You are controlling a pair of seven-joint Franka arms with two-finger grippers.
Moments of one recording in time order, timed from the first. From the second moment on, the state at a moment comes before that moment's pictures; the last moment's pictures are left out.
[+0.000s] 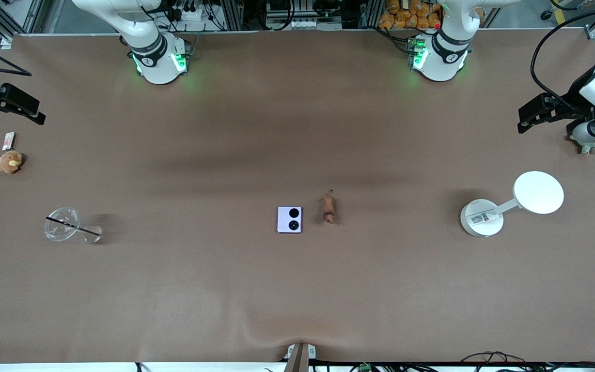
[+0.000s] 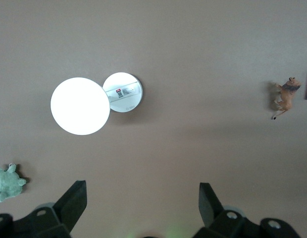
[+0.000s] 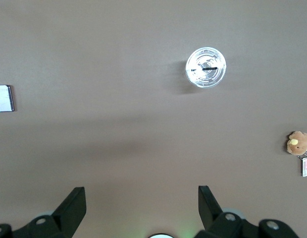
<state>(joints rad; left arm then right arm) -0.02 0.00 -0.09 -1.53 0.01 1.52 -0.06 0.02 -0.05 -0.05 -1.54 0.02 1.44 0.03</state>
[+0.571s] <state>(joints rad) -0.01 0.00 -0.09 -1.53 0.01 1.49 -0.06 0.02 -0.05 -0.04 -1.54 0.02 1.44 0.03</state>
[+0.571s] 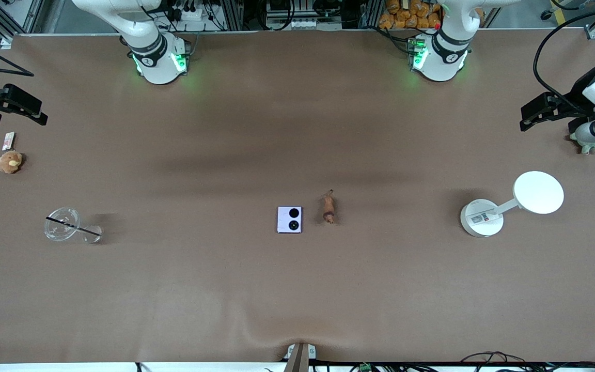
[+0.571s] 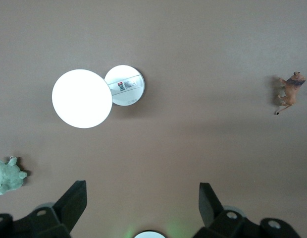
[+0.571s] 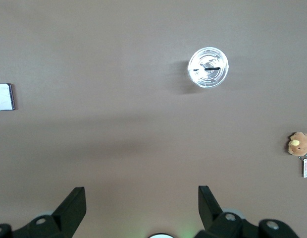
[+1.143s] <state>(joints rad) -0.01 0.02 -0.09 -1.53 0.02 1.49 -0.06 0.07 0.04 -0.04 -1.52 0.02 1.53 0.03</state>
